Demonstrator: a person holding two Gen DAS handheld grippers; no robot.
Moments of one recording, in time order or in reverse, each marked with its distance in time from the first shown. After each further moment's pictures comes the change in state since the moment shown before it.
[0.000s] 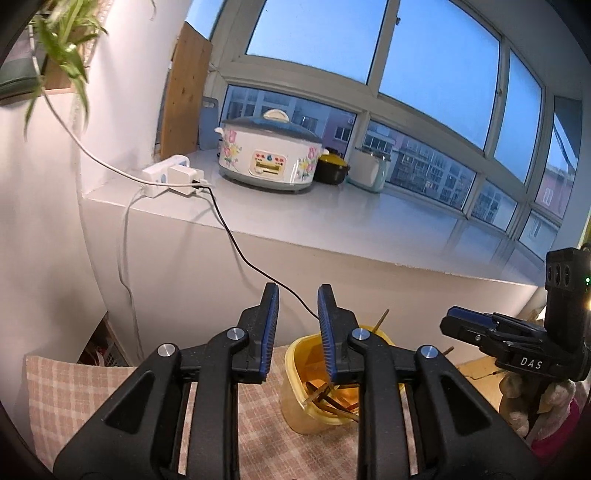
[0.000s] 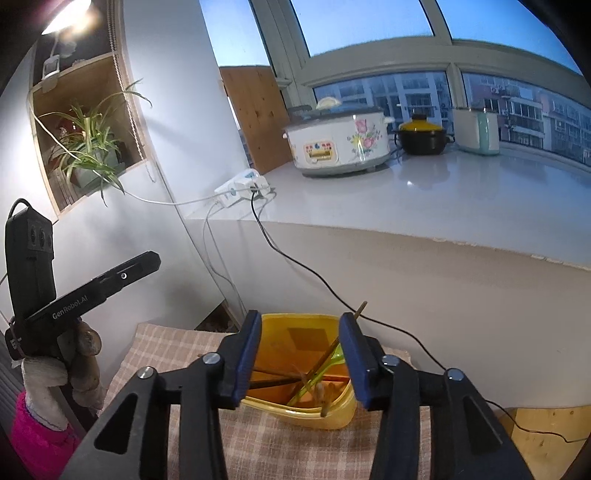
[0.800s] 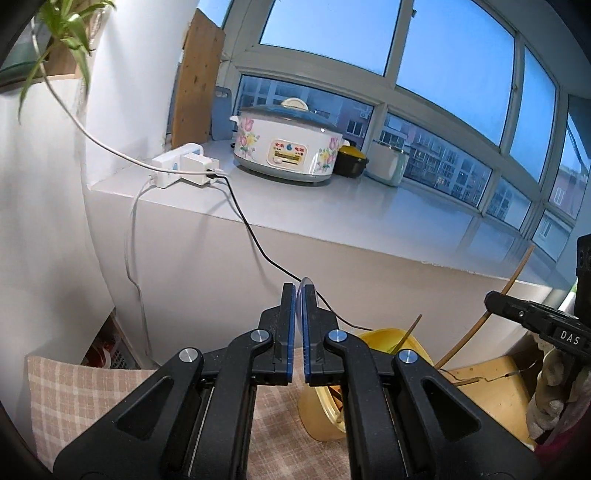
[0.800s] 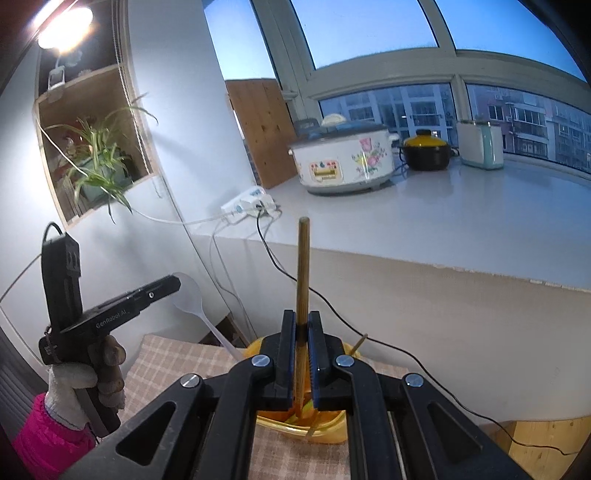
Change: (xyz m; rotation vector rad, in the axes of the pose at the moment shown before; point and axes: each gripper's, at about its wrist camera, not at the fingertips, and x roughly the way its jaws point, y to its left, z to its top) left arm 0.037 0.015 0.000 0.000 0.039 0.045; right arm 0.005 -0.008 0.015 0.006 -0.003 0.028
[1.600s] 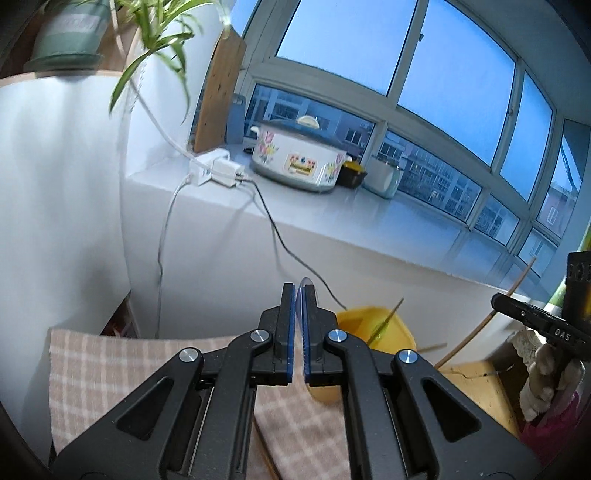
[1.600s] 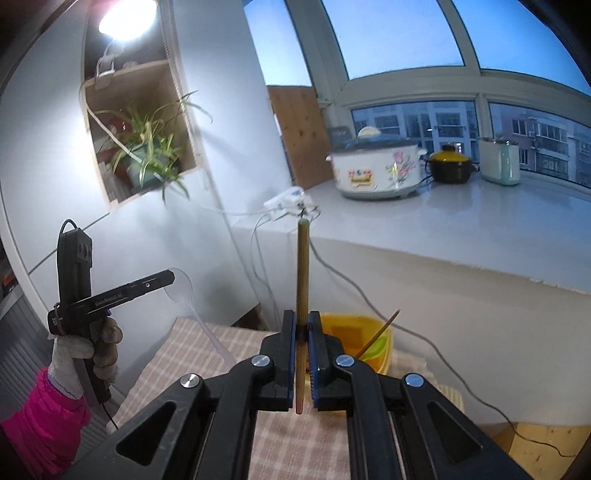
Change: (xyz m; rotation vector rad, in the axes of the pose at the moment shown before) left arm -0.090 0.037 -0.003 -0.066 -0.035 -0.028; right arm -0.067 0.042 -0.013 -0.077 -0.045 0.072
